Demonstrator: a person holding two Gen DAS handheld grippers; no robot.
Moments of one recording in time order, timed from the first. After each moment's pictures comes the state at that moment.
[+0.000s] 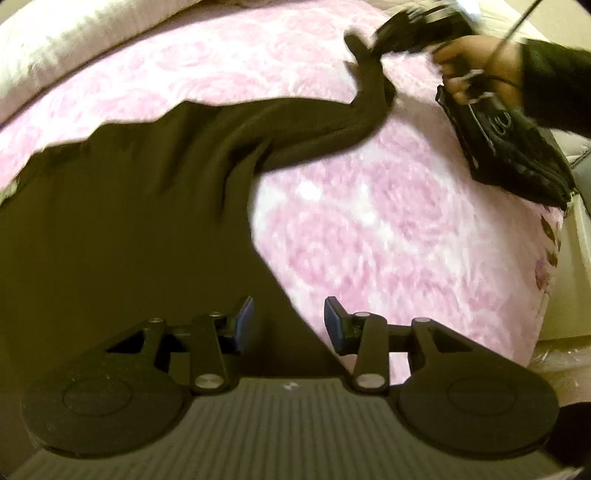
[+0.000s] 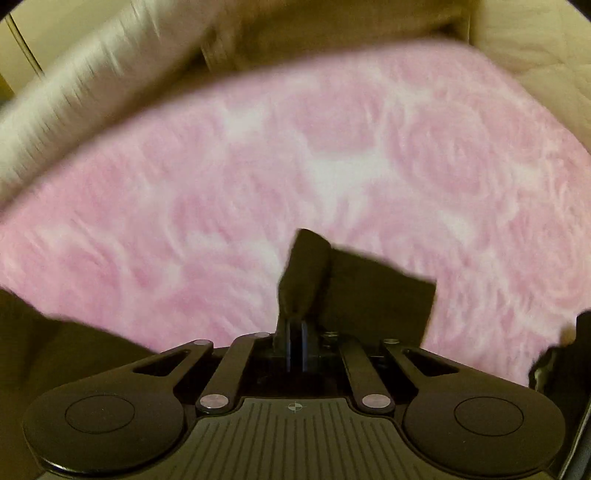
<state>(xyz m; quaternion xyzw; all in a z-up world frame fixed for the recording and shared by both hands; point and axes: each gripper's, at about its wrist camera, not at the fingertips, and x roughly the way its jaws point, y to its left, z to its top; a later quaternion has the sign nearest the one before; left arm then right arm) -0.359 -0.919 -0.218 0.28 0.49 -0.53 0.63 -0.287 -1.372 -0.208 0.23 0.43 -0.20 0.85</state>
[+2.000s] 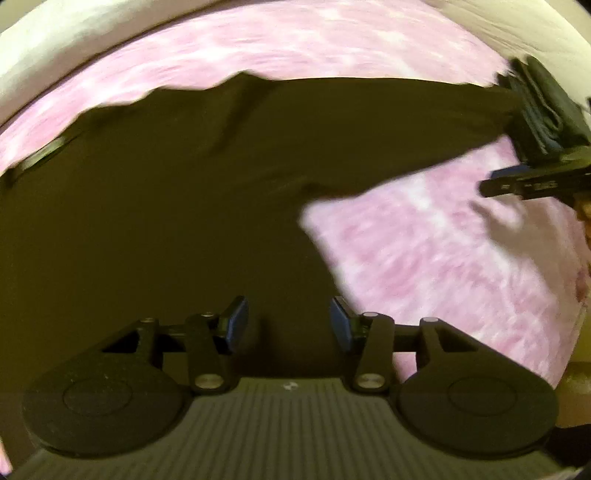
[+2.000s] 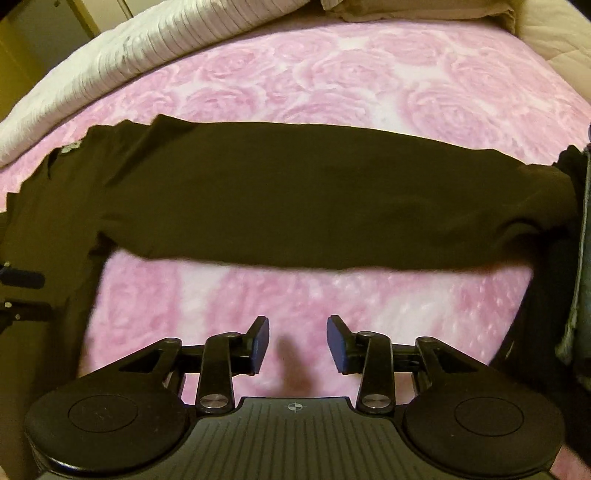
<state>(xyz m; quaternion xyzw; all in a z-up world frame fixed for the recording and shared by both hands) -0.345 -0.888 -0.236 0.28 0.51 -0.45 0.68 -0.422 -1.217 -0.228 0.18 0.53 -0.10 0.82</state>
